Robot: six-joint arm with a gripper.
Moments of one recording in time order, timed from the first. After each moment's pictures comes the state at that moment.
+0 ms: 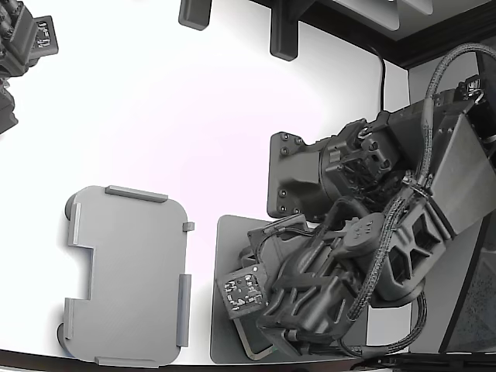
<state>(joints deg) 47.5 104.5 123.3 73.5 0.4 25.8</state>
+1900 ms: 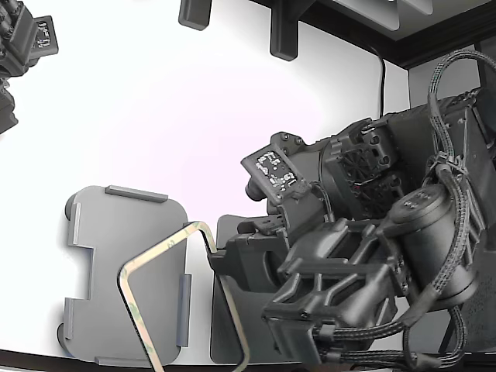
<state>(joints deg) 37.3 92.7 81.6 94.3 13.7 102.6</state>
